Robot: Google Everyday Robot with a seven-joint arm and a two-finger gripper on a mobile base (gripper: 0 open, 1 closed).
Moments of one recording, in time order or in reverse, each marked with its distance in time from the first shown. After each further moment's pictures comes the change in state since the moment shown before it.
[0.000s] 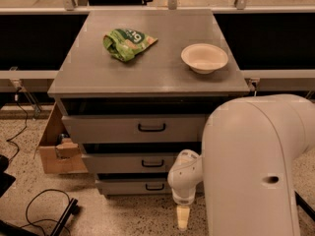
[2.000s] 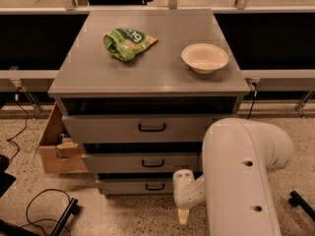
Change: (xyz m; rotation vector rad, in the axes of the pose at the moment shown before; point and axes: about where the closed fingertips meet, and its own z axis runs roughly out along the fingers) arm 0.005 -0.054 0.115 0.220 -0.005 0.009
